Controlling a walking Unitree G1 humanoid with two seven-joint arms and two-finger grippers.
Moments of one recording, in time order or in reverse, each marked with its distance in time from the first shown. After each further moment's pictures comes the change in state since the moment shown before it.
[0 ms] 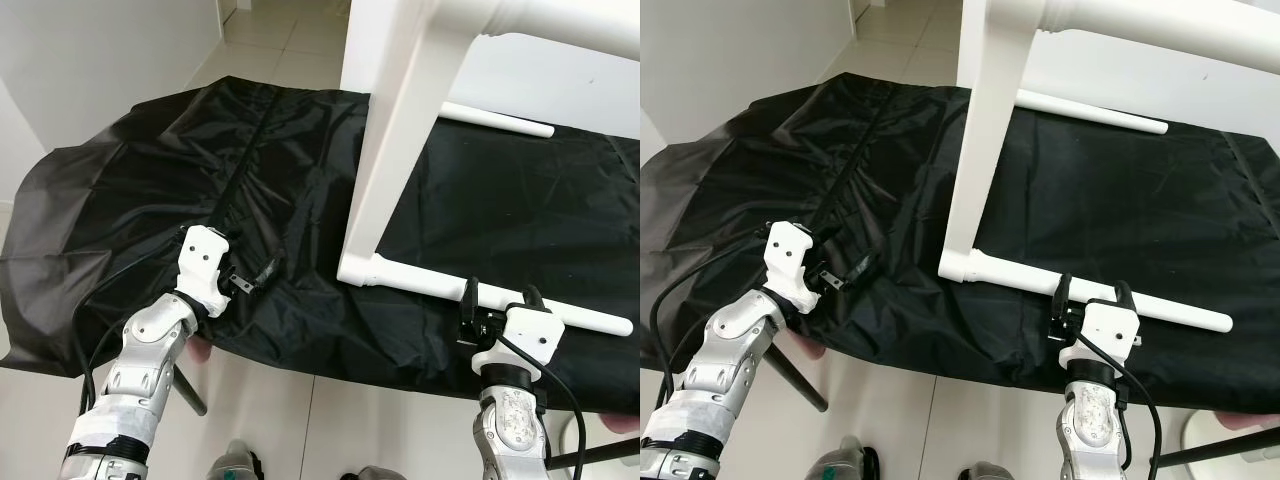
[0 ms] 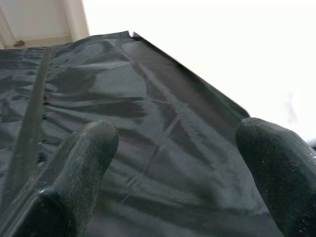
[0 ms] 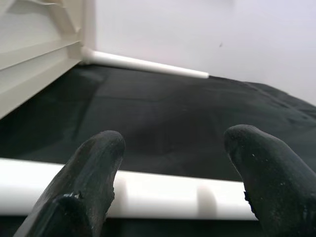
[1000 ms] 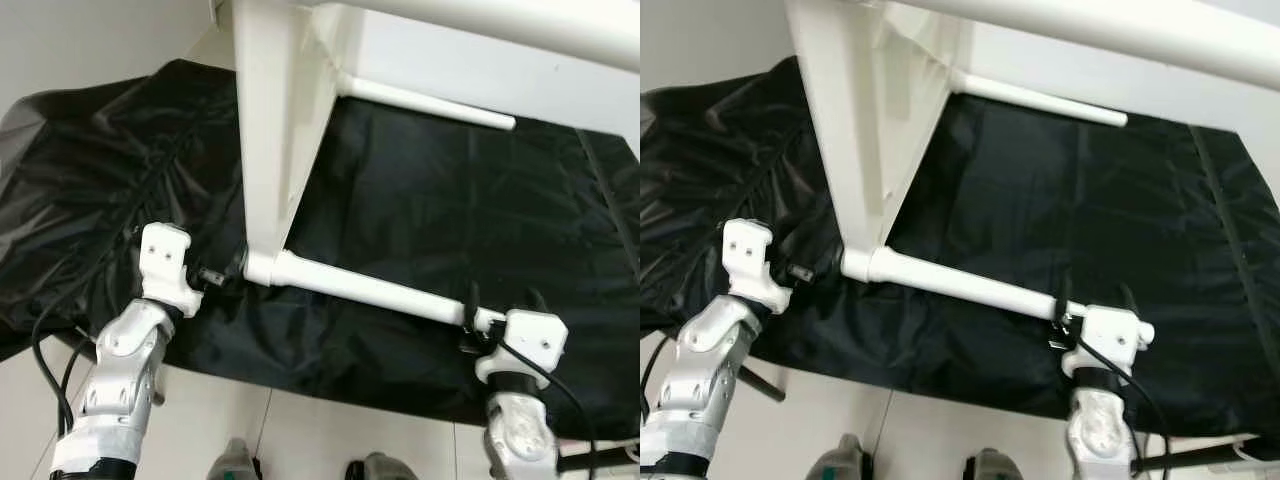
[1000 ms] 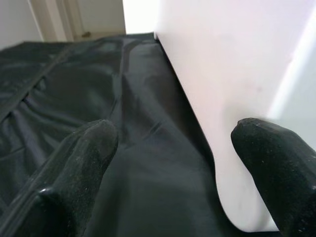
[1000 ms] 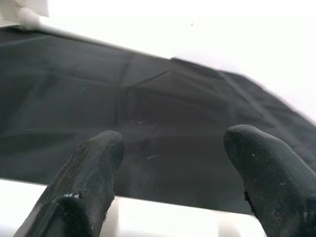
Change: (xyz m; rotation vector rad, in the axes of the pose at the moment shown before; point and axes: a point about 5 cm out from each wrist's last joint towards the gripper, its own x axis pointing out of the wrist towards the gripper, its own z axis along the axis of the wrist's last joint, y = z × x) left arm -0.025 0.016 0.014 0.004 -0.036 0.192; right arm -0.008 -0.014 0.001 -0.077 0.024 0.023
